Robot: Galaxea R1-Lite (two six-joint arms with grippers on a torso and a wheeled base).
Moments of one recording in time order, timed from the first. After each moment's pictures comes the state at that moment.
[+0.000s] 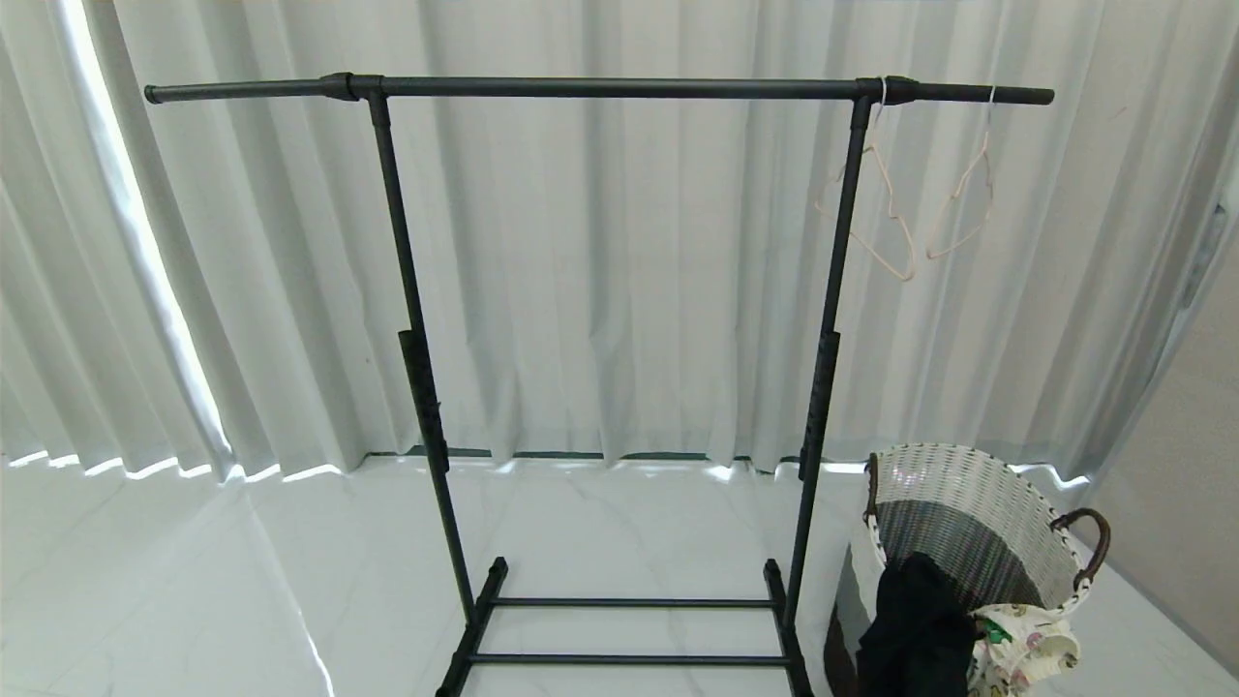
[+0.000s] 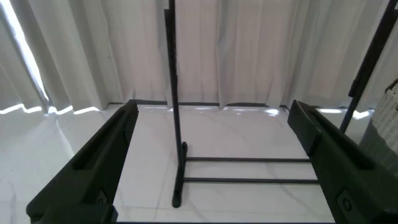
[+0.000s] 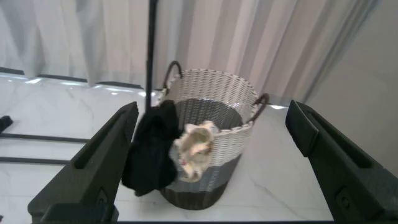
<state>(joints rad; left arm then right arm) -0.01 0.00 0.00 0.01 -0.03 0.05 0.00 0.00 0.00 0.00 0.03 -0.12</state>
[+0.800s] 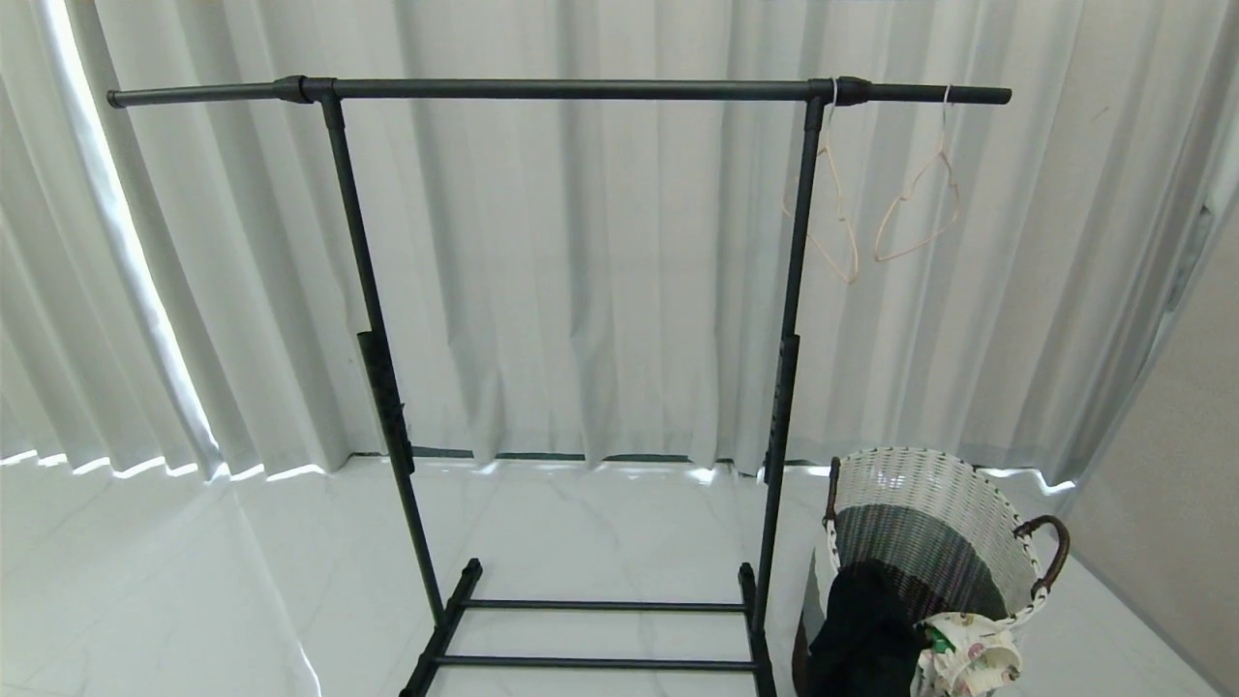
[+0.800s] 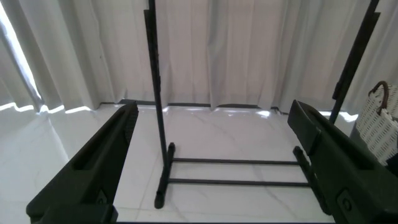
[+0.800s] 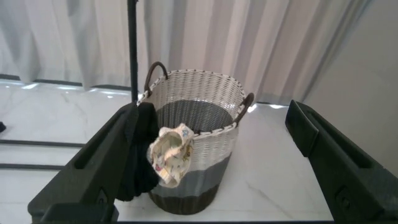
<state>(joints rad) -0.01 0.00 0.00 0.01 -0.02 0.04 0.00 0.00 0.00 0.00 0.03 -0.09</state>
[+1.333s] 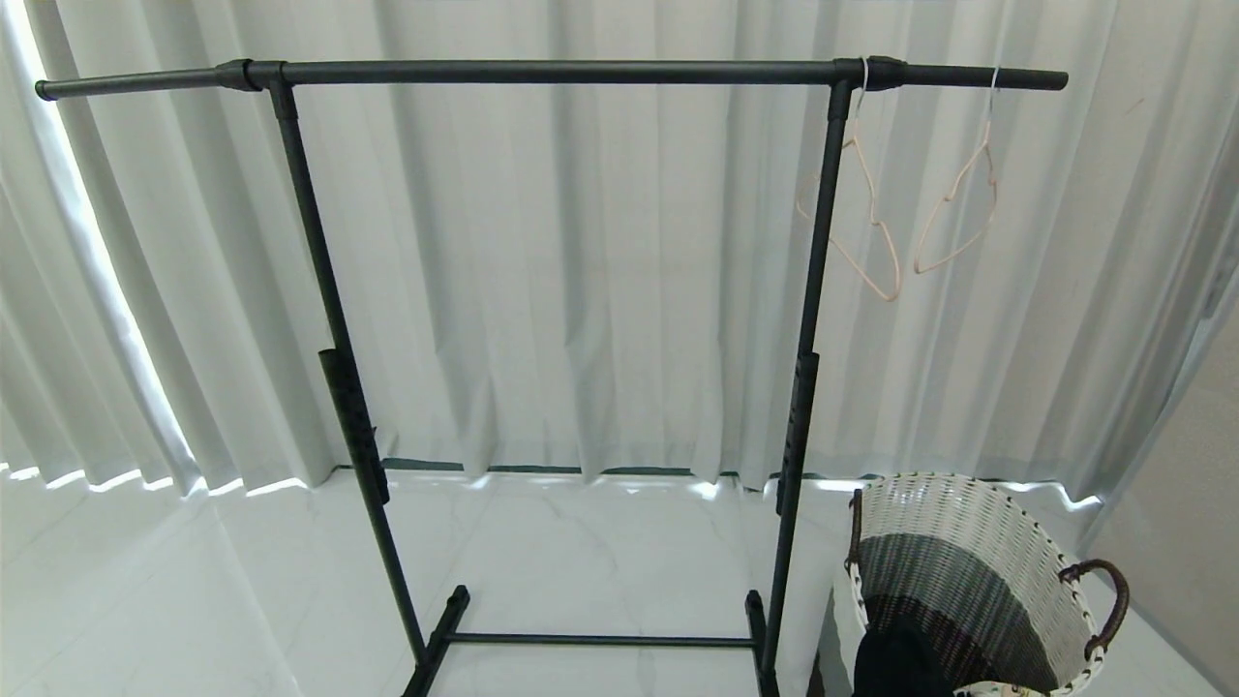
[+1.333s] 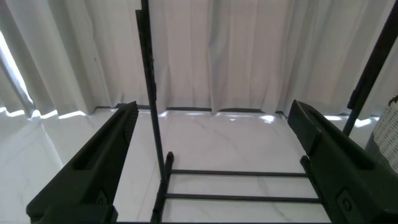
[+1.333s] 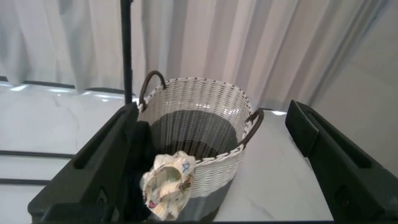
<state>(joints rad) -0.01 0.00 0.00 0.01 -0.02 0.04 0.00 0.00 0.00 0.00 0.03 -0.10</state>
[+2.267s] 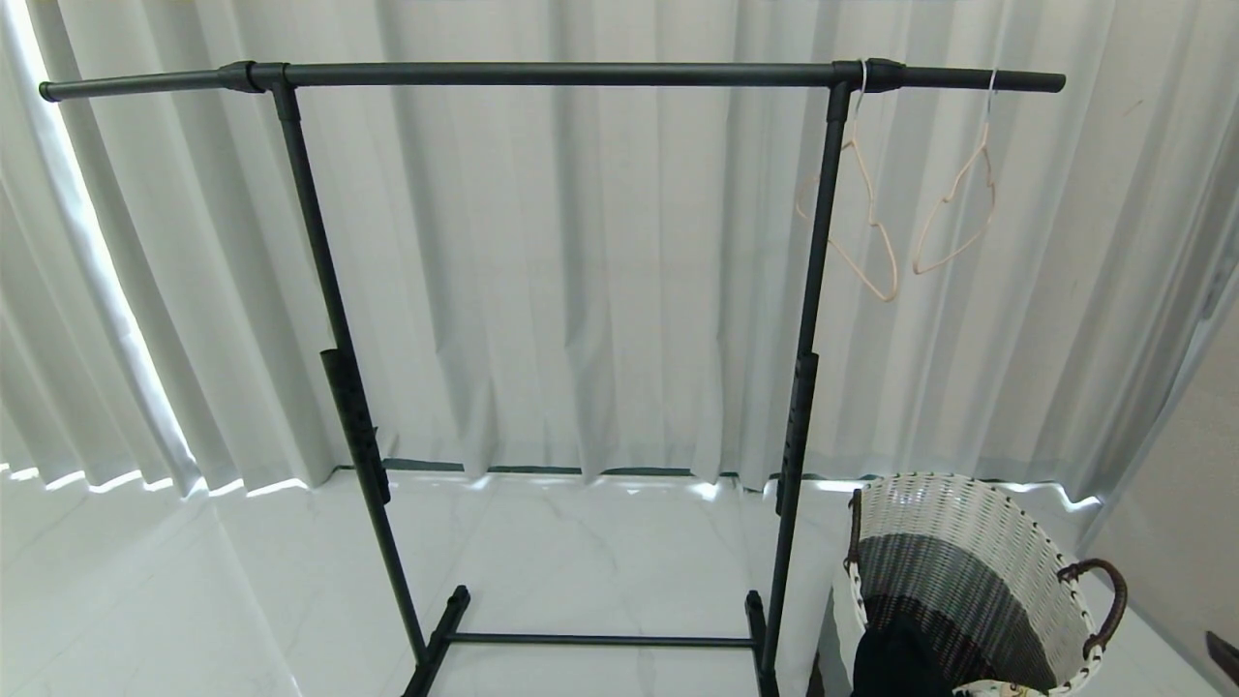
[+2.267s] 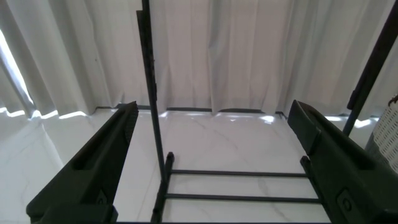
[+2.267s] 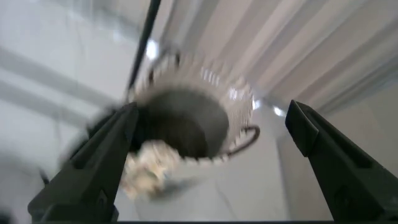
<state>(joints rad) -0.01 0.00 0.00 0.01 -0.03 0.04 0.06 0.61 -0.33 -0.03 0.12 -0.37</state>
